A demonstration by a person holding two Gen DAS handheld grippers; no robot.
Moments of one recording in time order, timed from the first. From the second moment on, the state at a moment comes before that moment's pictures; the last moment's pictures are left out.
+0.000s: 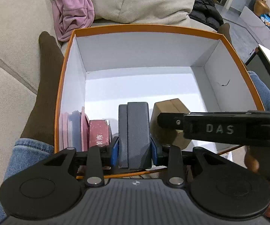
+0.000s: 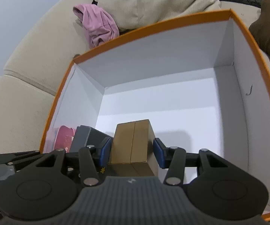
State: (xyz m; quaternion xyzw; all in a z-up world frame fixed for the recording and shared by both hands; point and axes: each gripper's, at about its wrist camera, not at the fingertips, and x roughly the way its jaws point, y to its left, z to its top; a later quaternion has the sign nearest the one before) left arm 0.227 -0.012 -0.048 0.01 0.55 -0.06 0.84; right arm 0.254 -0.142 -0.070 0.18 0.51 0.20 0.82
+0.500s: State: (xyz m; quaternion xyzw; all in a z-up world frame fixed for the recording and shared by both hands) left arm 0.177 0.030 0.005 -0.06 0.44 -0.05 0.89; right arm 0.259 -0.131 -0.068 0.17 0.49 0.15 0.84
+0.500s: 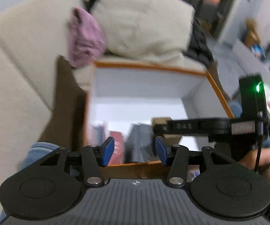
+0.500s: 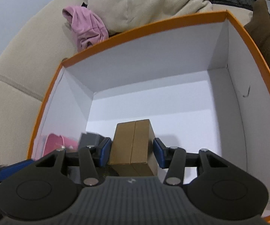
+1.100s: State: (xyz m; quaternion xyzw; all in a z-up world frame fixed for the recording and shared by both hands) left arm 0.158 0.089 -0.009 -0.15 0.42 0.01 0.89; right arm 0.291 -0.098 -0.048 0.02 0.49 0.29 0.82
